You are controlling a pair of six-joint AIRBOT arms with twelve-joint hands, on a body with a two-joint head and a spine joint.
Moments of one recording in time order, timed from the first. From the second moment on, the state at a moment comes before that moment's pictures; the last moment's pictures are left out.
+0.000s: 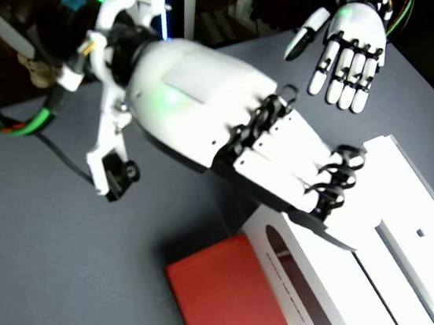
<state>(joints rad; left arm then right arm) 0.85 -0.81 1.04 0.19 -0.89 0.82 -0.48 -0.87 1.05 0.21 0.61 -1.32</state>
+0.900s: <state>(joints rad) 0.89 -0.81 1.04 0.13 -0.93 0.82 -0.61 -0.72 0.91 0.04 0.78 -1.18</state>
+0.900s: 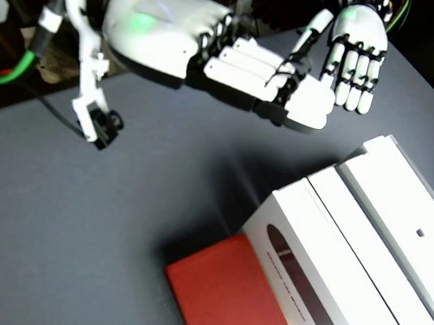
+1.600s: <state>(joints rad) 0.89 -0.81 1.04 0.13 -0.94 0.82 -0.48 -0.87 1.09 0.17 0.58 -1.27</state>
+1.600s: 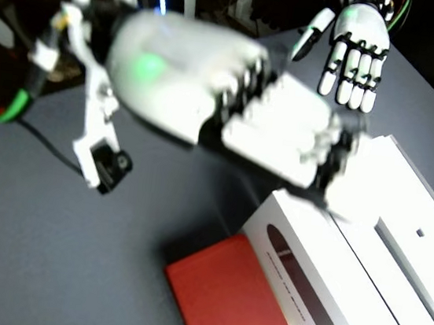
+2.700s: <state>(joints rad) 0.93 -0.81 1.03 0.10 -0.96 0.82 -0.57 -0.77 0.95 0.11 0.75 -1.24</state>
